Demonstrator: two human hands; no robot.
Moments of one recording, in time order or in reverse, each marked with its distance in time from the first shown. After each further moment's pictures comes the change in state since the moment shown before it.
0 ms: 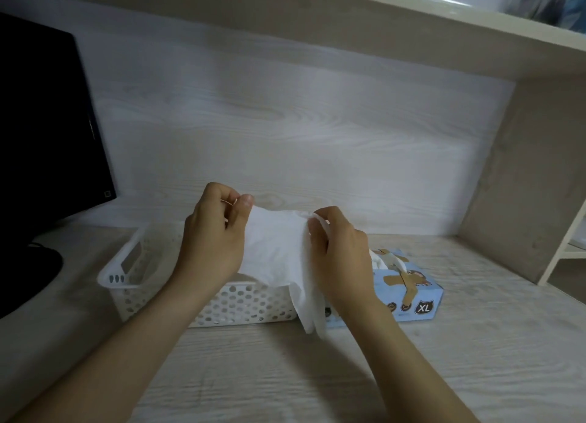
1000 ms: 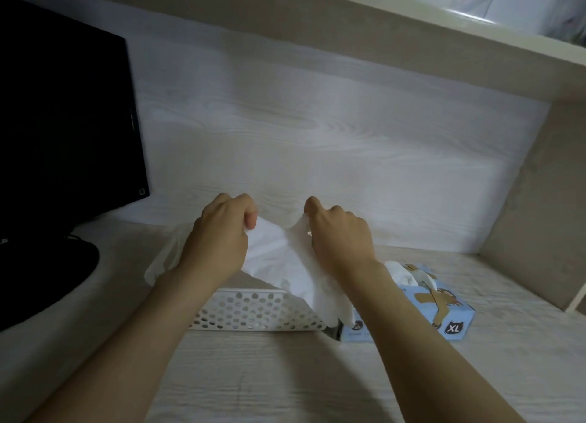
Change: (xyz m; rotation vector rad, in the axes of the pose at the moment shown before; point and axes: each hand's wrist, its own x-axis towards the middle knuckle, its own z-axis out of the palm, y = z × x) left_hand 0.025 -0.023 -0.047 0.458 -0.237 0.106; right_hand 0.046 -0.053 0.027 -0.737 -0.326 -0.289
